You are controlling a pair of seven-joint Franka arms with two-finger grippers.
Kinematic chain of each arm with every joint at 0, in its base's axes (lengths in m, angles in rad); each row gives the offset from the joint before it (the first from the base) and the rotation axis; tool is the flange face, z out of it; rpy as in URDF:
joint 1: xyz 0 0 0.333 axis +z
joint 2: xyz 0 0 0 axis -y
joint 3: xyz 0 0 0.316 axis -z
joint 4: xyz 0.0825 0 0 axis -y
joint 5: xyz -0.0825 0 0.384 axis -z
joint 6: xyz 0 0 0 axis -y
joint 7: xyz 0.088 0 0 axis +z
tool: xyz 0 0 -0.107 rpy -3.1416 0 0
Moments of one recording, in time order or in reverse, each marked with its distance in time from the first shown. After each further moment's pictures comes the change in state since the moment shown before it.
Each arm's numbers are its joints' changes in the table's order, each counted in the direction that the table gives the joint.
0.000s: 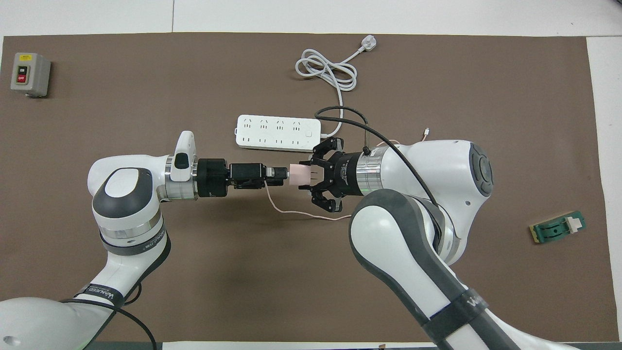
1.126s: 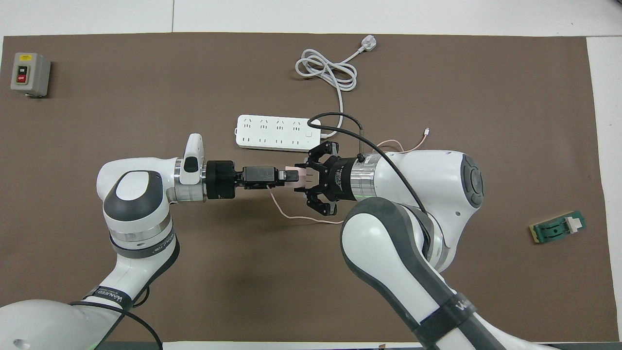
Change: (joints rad) left arm -0.034 0.000 -0.003 -0.002 0.020 0.042 -0.034; right arm 0.029 0.000 0.001 -0.026 -0.042 0.059 0.039
